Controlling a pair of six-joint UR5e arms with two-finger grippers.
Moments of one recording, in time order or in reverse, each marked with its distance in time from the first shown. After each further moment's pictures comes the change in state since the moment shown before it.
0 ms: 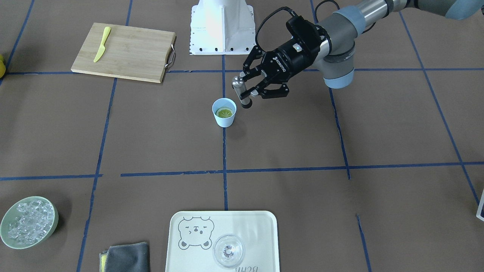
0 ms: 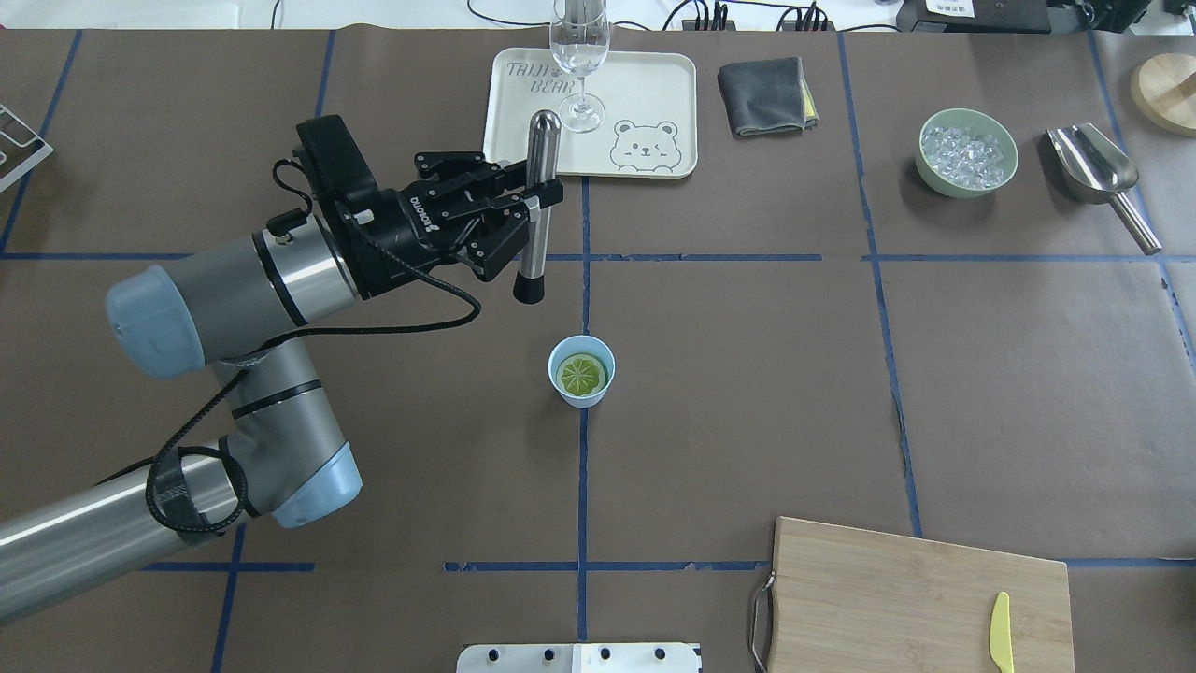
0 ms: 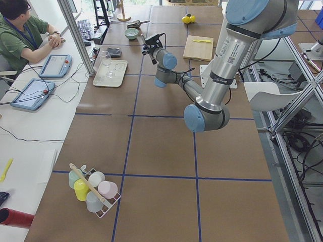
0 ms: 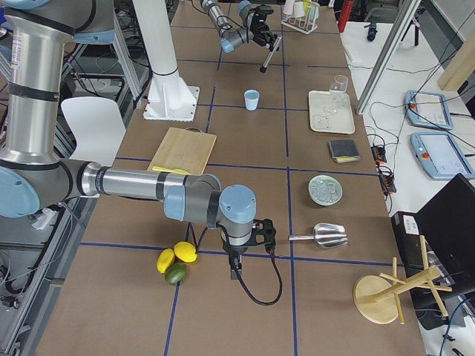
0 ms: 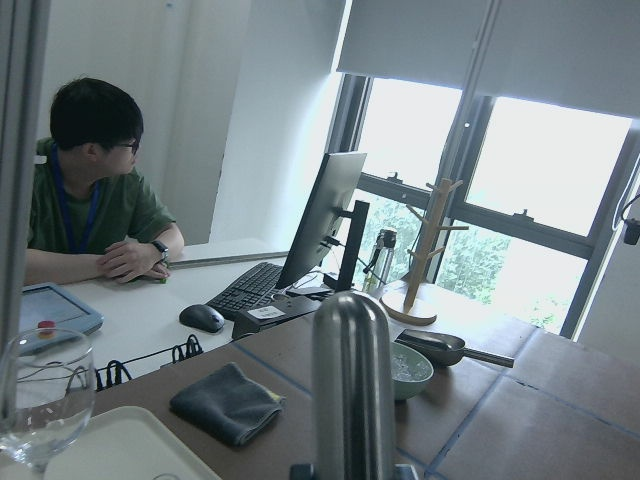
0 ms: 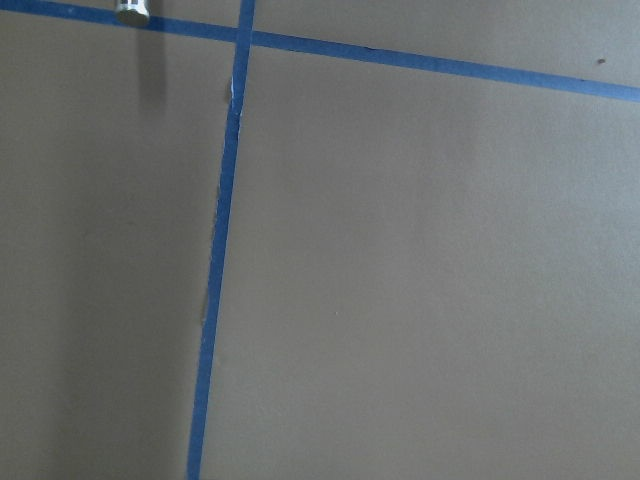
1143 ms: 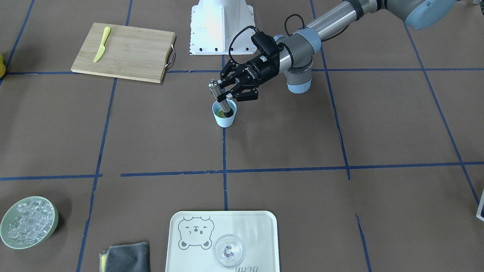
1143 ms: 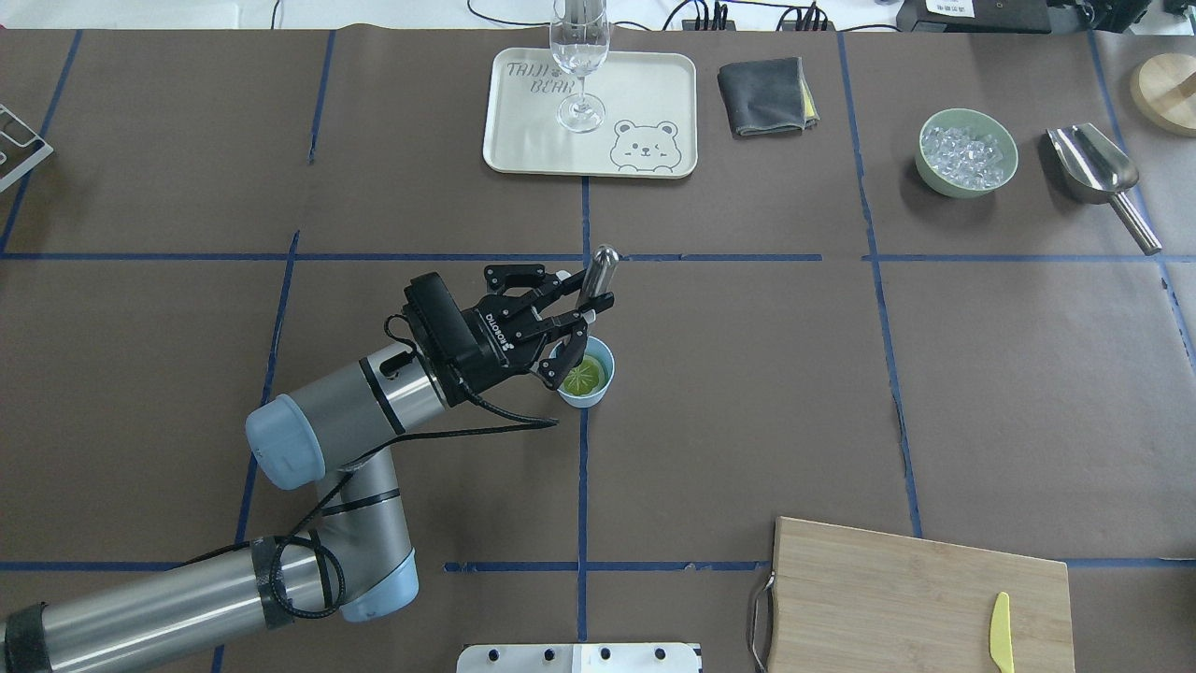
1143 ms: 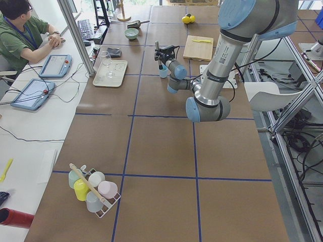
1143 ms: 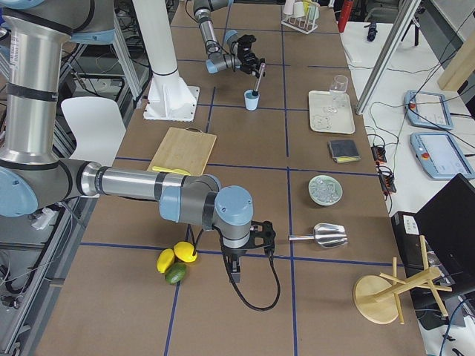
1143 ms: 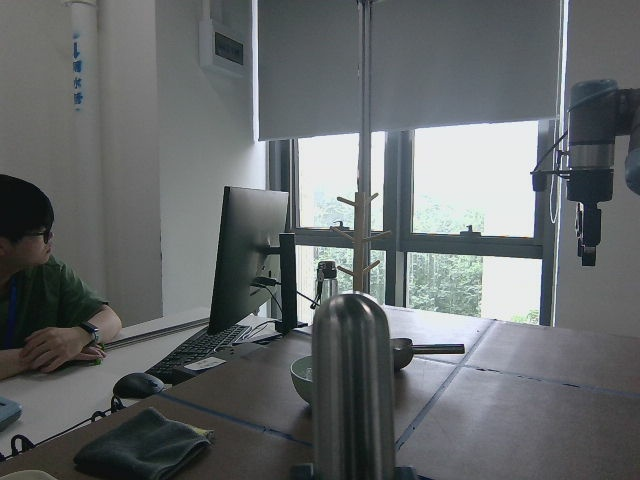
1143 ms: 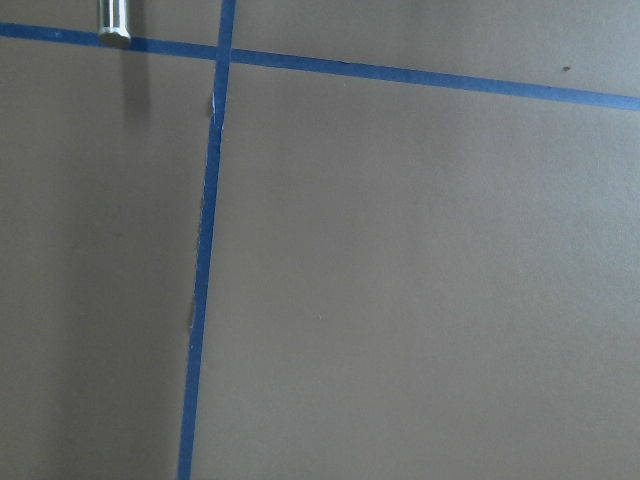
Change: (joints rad) left arm 0.195 -0.064 0.239 -0.171 0.211 0.242; right arm 0.032 0.000 0.000 0.000 -0.002 0.000
